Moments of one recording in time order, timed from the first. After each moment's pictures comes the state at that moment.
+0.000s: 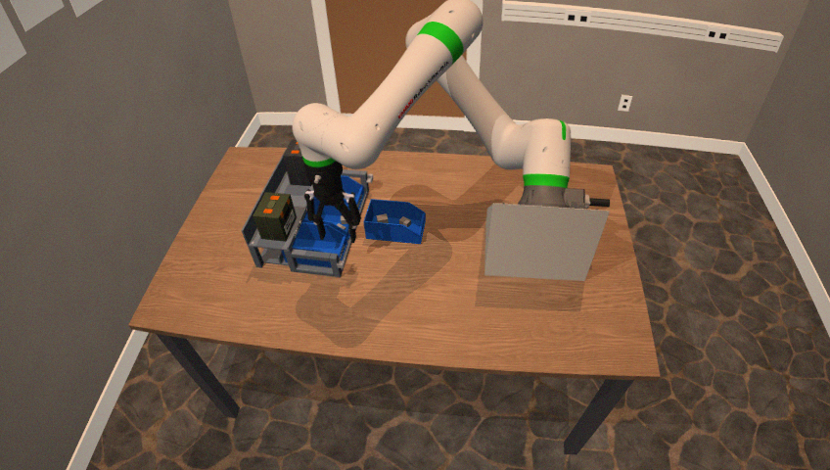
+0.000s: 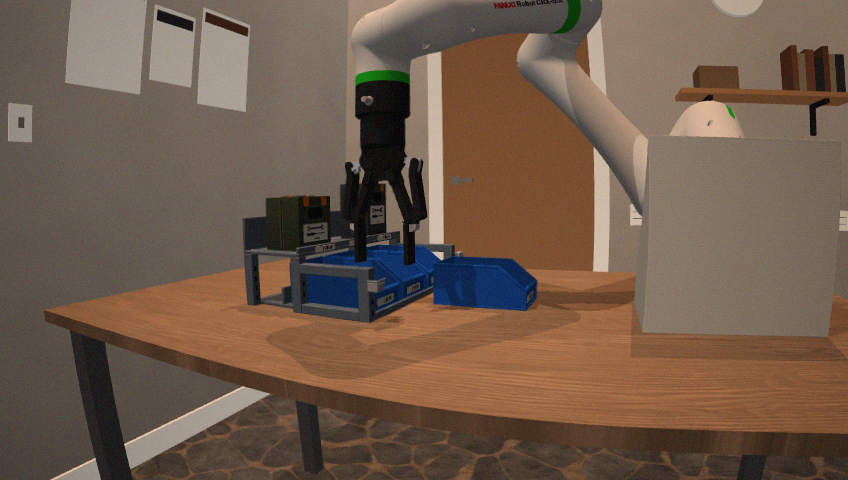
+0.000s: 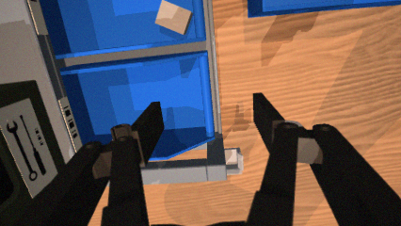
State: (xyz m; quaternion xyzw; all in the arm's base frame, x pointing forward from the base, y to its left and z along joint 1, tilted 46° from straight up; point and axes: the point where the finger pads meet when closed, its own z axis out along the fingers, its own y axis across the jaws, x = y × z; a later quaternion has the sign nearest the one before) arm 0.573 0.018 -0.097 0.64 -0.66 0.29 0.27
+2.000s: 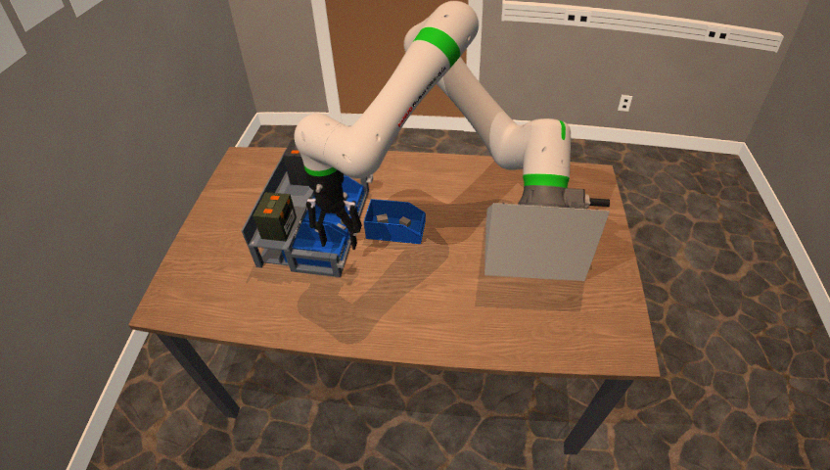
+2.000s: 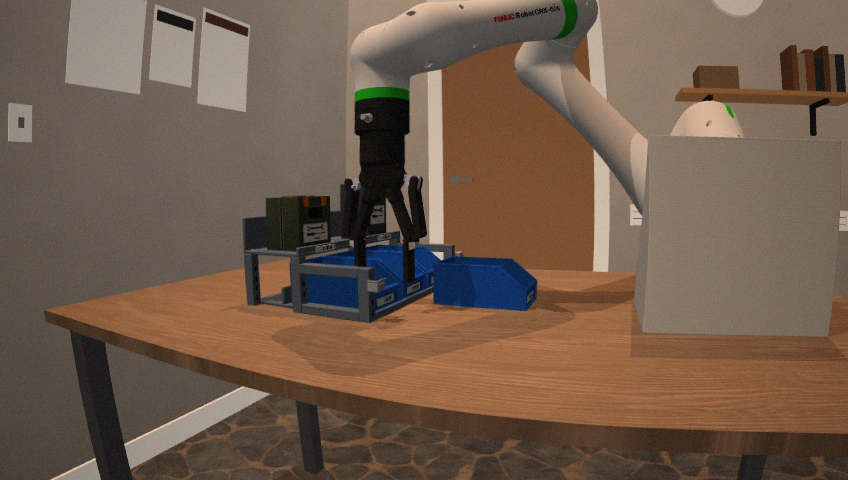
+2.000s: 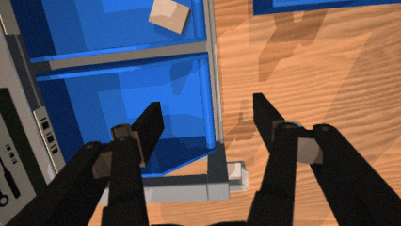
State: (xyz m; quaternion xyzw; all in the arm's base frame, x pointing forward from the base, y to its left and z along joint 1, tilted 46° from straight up) arm 0.574 -0.002 -0.117 0.64 -0.66 0.29 0.27
